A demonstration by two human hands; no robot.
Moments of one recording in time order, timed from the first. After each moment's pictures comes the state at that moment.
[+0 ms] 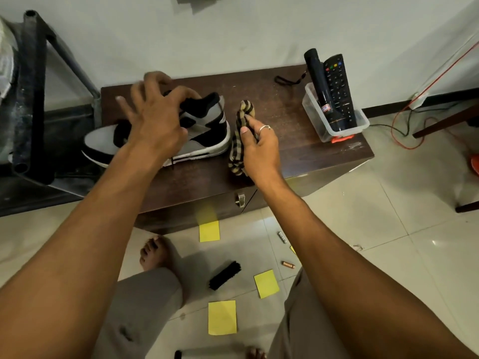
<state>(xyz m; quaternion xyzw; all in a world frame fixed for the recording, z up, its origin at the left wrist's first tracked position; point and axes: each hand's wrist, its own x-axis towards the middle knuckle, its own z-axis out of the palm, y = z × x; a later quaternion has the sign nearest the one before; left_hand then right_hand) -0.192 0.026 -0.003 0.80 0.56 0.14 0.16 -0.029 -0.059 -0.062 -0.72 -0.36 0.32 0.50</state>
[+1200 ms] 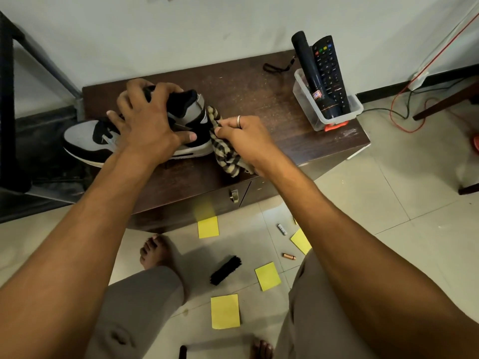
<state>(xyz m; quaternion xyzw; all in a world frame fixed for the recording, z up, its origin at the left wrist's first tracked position) -0.181 0.020 -0.017 0.79 0.57 0.13 0.17 -0.005 -0.049 -0.048 -0.69 -0.40 0.45 0.40</state>
